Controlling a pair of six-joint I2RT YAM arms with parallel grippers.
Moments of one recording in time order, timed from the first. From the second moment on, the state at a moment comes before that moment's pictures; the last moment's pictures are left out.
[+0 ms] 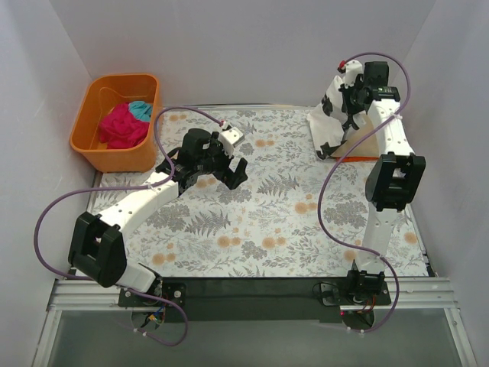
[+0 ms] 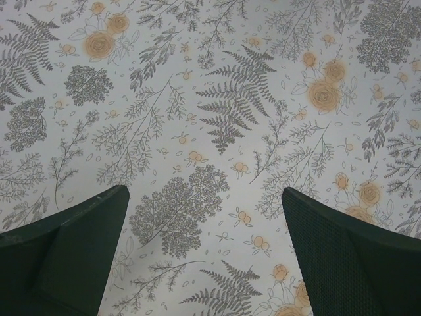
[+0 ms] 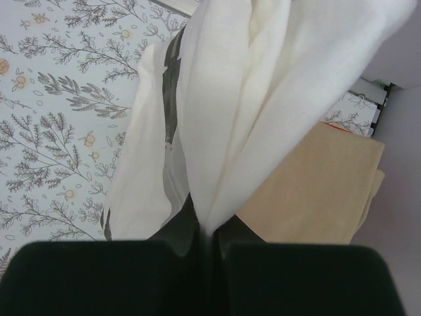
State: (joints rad) left arm -0.53 1.45 1.10 -0.19 0.37 0.16; right arm -0.03 2.15 2.15 -0.71 -0.23 -0.40
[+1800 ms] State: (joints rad) left arm -0.53 1.52 1.16 -0.21 0.39 0.16; right arm -0.22 2.28 2.17 -0.67 -0.29 -0.54
